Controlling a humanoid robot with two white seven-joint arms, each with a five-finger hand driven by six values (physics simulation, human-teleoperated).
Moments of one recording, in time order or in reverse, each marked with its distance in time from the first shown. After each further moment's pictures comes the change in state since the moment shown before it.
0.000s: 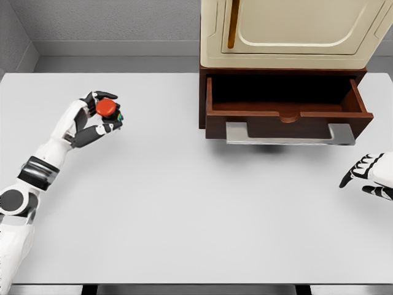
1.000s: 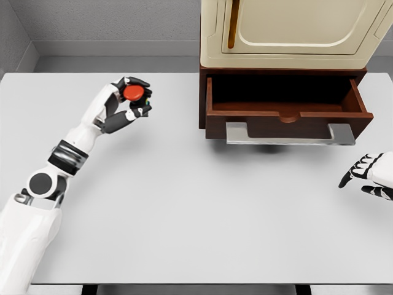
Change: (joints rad) left arm -0.104 -0.078 -0.093 0.000 -0.008 0.005 -0.001; right arm 0.000 0.000 -0.001 -0.005 0.000 0.000 0.000
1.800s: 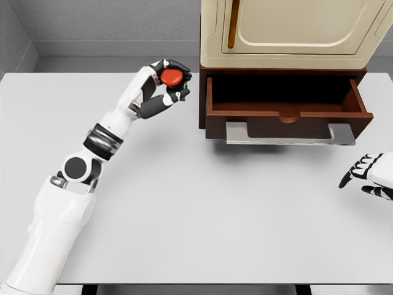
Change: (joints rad) left arm -0.106 -0.138 -0.079 0.008 -0.036 -0.006 0.000; right arm -0.003 0.004 0.001 0.000 0.014 0.000 0.000
